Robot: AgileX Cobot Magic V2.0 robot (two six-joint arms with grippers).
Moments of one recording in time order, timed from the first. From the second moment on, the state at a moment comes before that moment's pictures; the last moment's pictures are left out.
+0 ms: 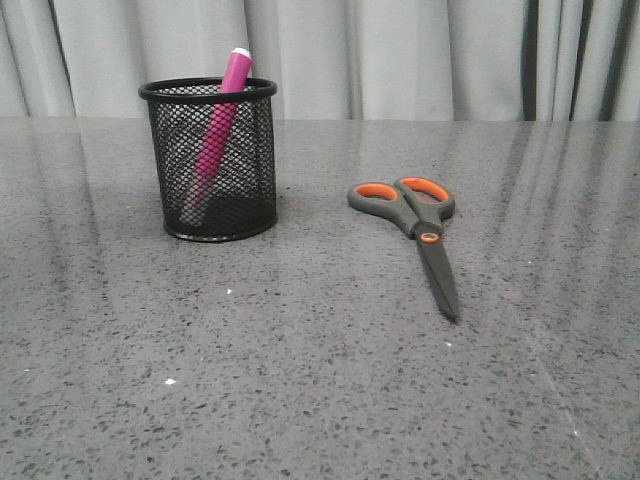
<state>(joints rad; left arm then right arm) -0.35 1.23 -1.09 -0.78 0.37 0.87 -0.01 0.78 -0.64 0.43 0.72 -0.11</state>
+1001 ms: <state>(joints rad) -0.07 1.00 -0.92 -0.79 0.51 0.80 -0.01 0.78 -0.68 0.44 0.66 -0.12</state>
